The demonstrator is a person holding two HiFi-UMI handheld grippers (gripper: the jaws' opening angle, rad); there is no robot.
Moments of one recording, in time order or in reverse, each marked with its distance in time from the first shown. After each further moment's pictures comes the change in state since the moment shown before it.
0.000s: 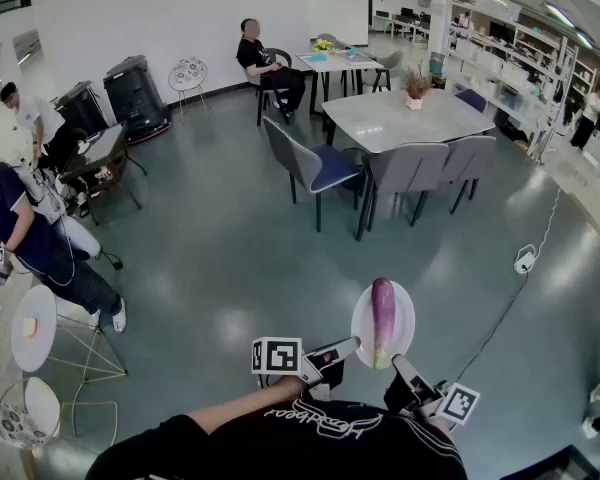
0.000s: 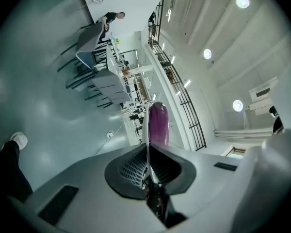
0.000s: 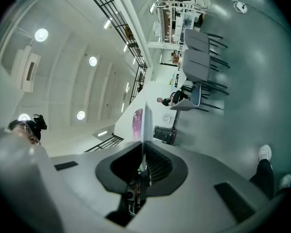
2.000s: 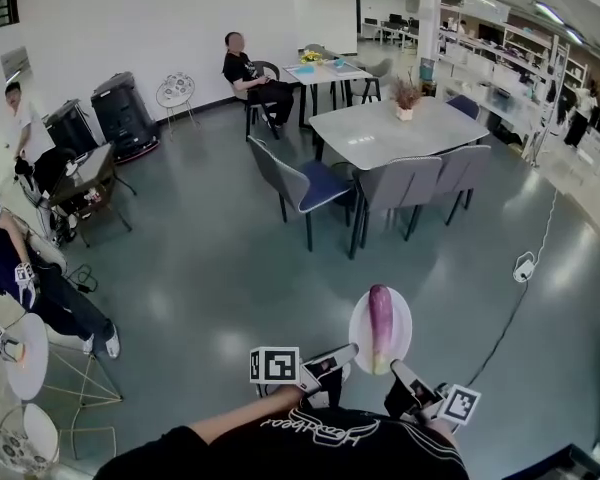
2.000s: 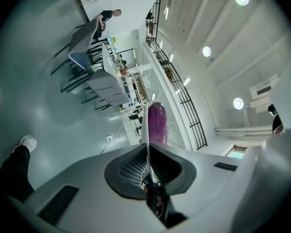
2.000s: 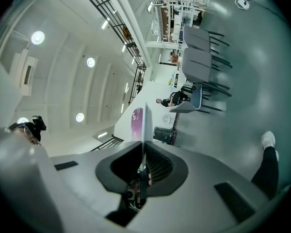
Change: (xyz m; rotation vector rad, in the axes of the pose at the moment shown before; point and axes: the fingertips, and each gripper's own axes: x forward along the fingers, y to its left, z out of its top) left arm 0.057 0.019 0.065 0.028 0.016 0.000; right arm 0.044 -0.037 0.069 0.018 0.002 0.006
